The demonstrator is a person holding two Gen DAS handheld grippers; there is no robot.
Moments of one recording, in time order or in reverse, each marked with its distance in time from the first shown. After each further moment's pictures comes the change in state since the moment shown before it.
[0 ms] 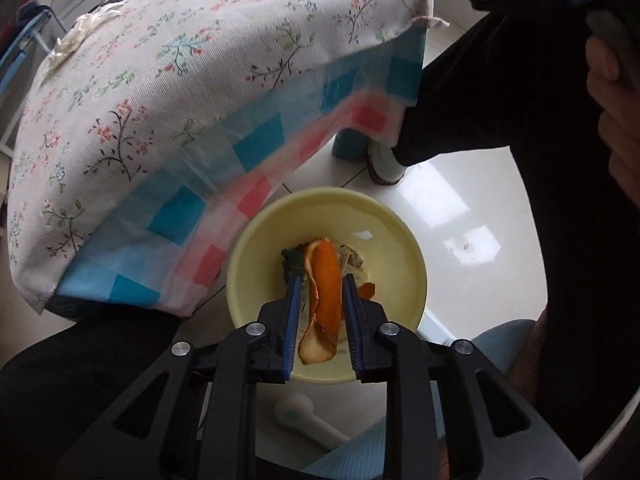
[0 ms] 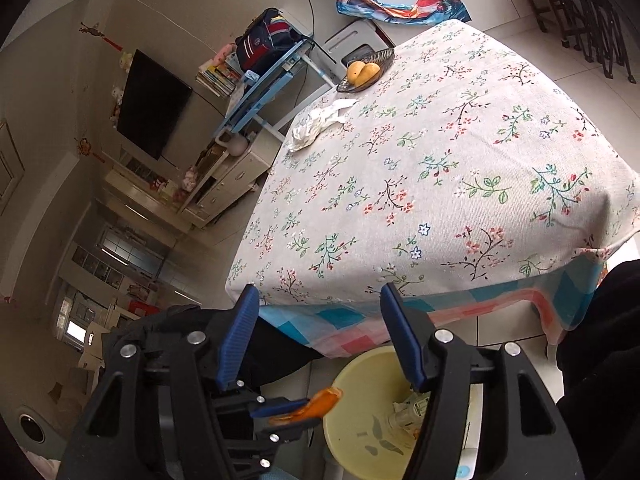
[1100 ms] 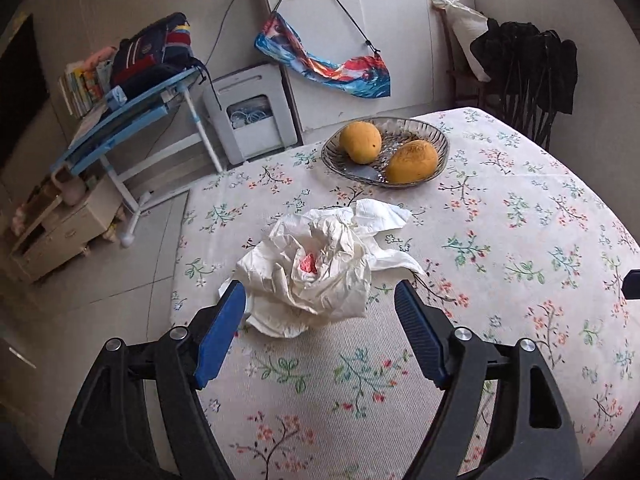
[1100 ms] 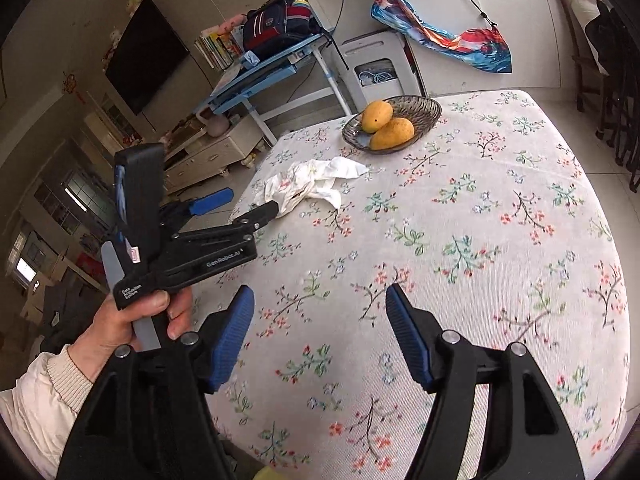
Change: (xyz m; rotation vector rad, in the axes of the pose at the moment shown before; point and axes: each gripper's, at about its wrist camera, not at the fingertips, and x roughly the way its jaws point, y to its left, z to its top) left arm -0.025 0.290 0.233 -0.299 -0.488 0.382; right arm 0.109 0.016 0.155 -0.255 0.042 -0.153
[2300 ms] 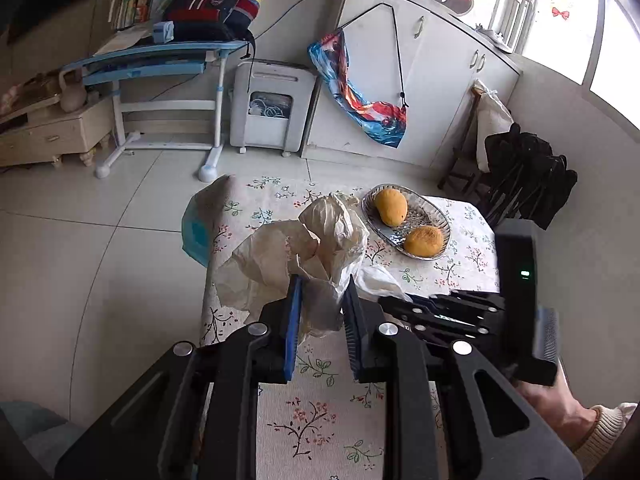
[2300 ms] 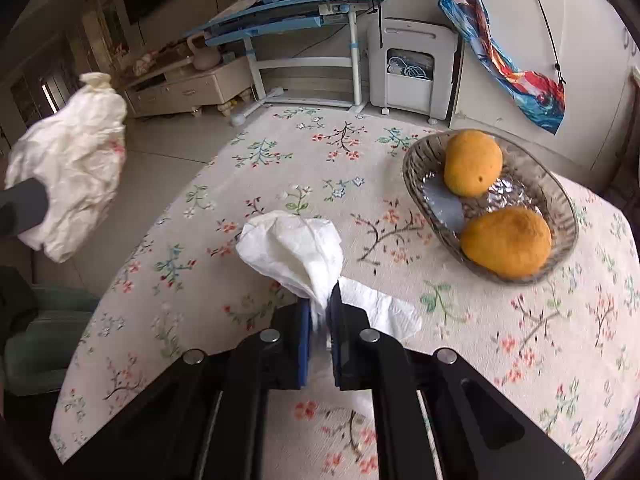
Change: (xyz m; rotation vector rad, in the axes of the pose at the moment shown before) left arm -0.056 0.104 -0.001 -0.366 -0.073 -0.183; right arm 0.146 0.042 0.066 -0.271 0.119 -0.145
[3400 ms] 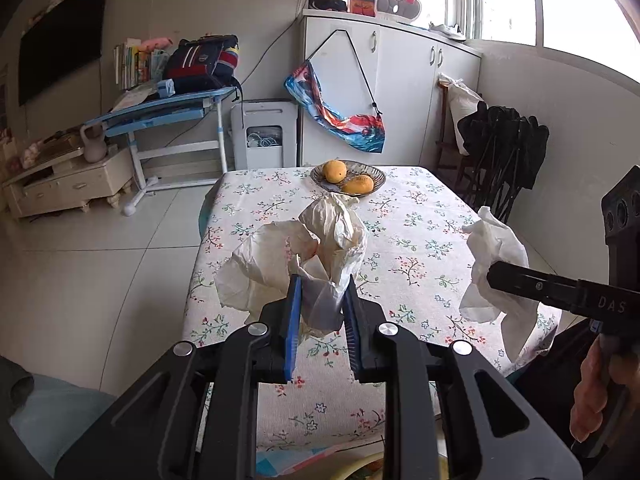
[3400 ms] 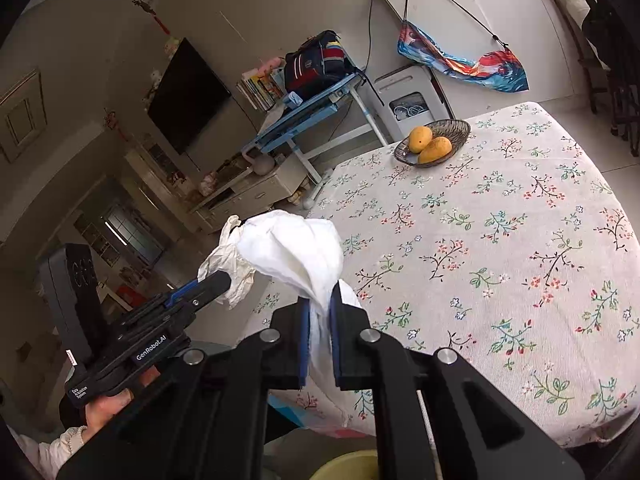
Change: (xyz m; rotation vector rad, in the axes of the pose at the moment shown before) left arm -0.154 -0.109 -0.156 0.149 -0.132 0.087; right arm -0.197 0.015 -0.150 0.301 -0.302 0.290
